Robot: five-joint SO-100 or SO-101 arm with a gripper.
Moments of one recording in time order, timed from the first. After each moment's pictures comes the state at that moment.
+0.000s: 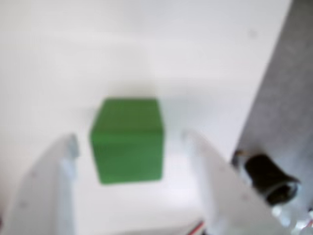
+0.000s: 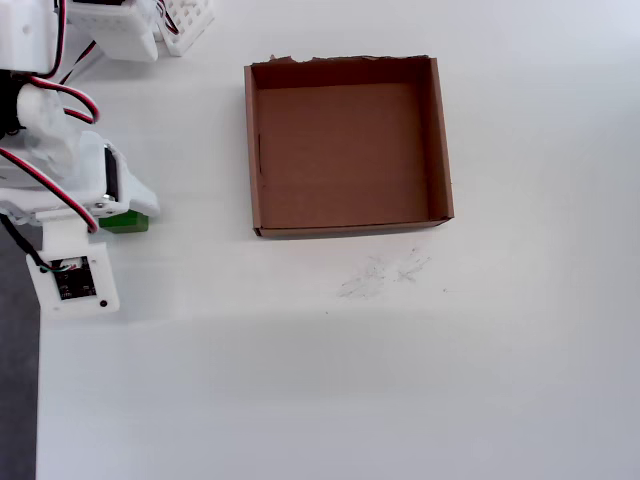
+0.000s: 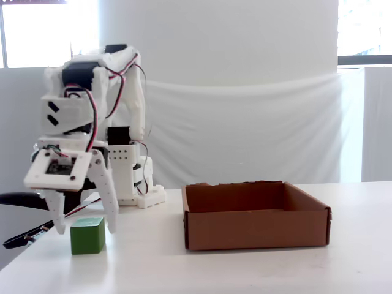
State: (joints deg) arm 2.9 105.9 129.9 42.3 -100.8
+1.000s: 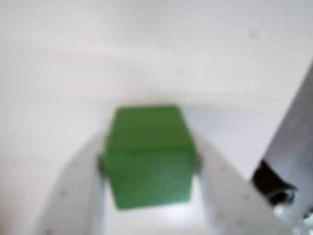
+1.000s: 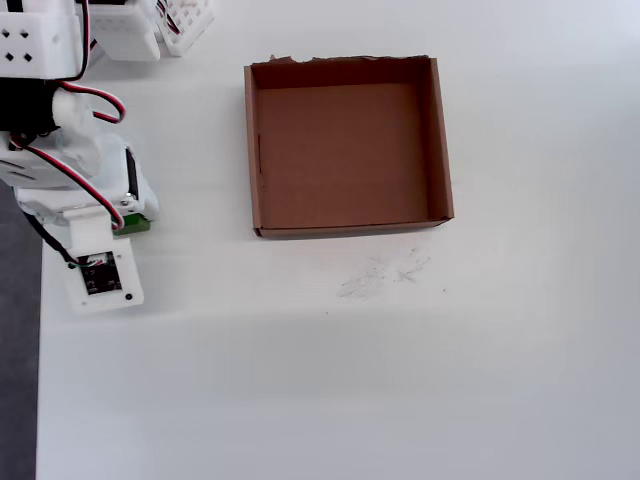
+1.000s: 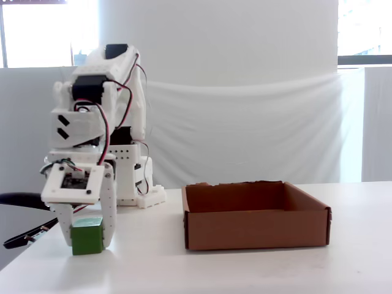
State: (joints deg) arm 0.3 104.9 135.4 34.9 -100.3
